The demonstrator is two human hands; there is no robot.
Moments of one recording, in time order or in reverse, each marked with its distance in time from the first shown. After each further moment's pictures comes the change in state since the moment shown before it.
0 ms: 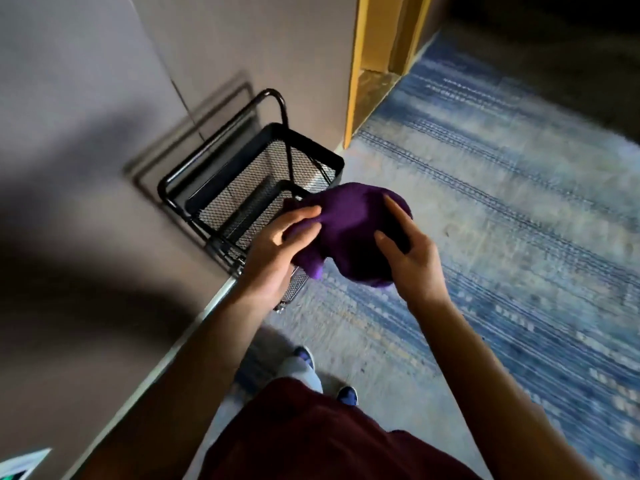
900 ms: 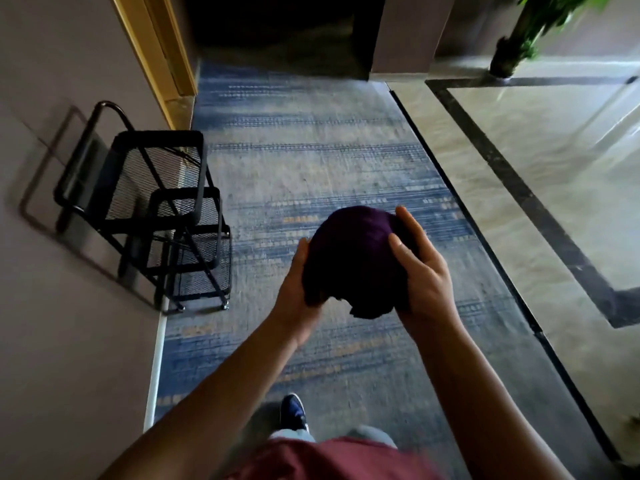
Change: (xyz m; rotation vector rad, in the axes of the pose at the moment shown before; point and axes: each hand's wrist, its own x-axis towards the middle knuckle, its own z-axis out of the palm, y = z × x) left_hand -0.363 -0.026 -0.122 -0.082 -0.802 -0.567; right_hand -0.496 -0.100 0.136 0.718 0.821 0.066
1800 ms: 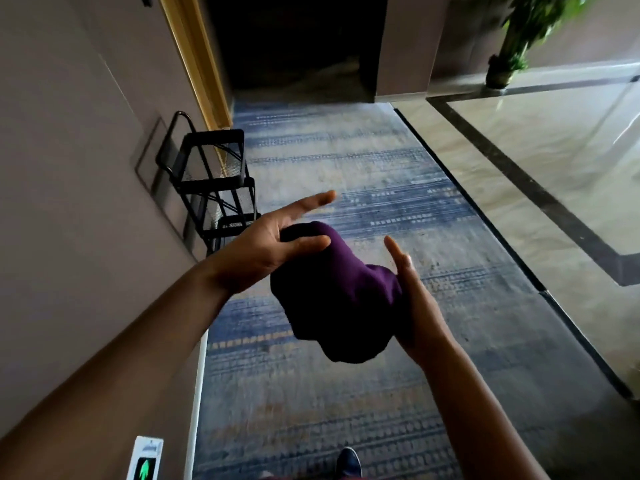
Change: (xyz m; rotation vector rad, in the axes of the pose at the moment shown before) left_hand -0.387 -0.001 0.037 0.832 -0.362 0.223; right_hand -0.395 0.018 -0.084 0.000 -0.293 0.169
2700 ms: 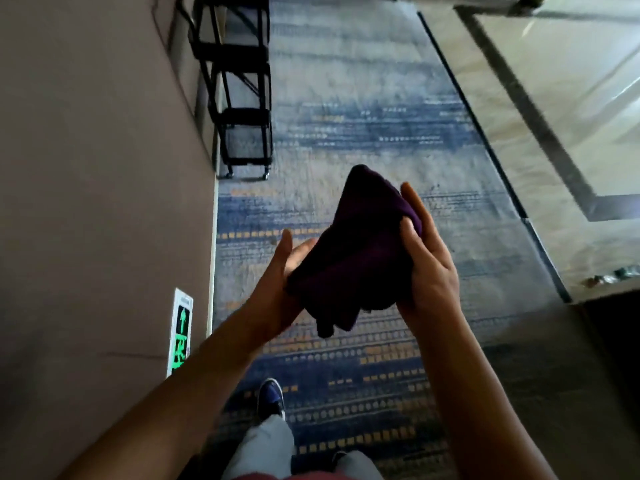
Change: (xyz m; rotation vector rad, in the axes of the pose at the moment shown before) left_hand -0.283 -0.162 0.076 -1.021 0.256 -0.406; right_hand -0.173 0.137 0.135 0.029 0.130 -0.134
